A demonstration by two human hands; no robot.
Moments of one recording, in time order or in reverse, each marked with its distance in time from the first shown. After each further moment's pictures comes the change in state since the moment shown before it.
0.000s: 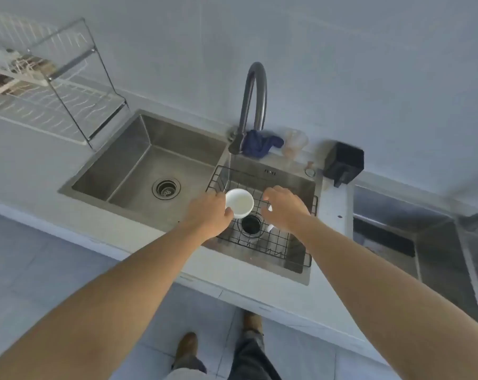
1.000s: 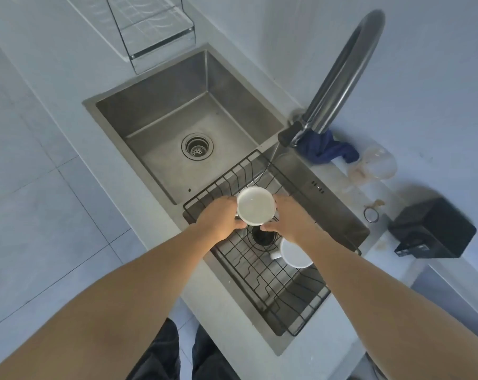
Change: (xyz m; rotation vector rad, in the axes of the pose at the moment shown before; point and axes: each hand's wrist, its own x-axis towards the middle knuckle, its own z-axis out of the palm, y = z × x) left_hand 0.056 0.014 0.119 -0.404 -0.097 -0.453; right_hand 0.155 0.068 0.088 0.107 -0.353 -0.357
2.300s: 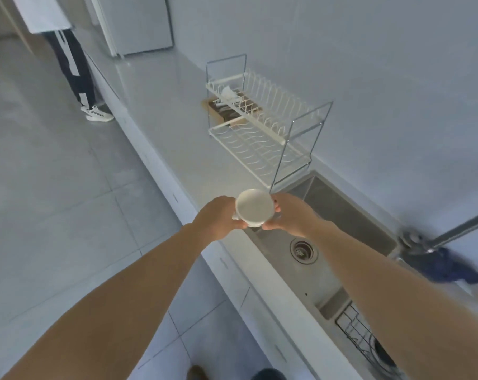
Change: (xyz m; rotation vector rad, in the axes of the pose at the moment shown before) left_hand -0.037 -0.286 -0.389 -0.055 0.250 -0.028; right_hand 0.168 -0.448 -0.054 0.024 0.108 -0.302
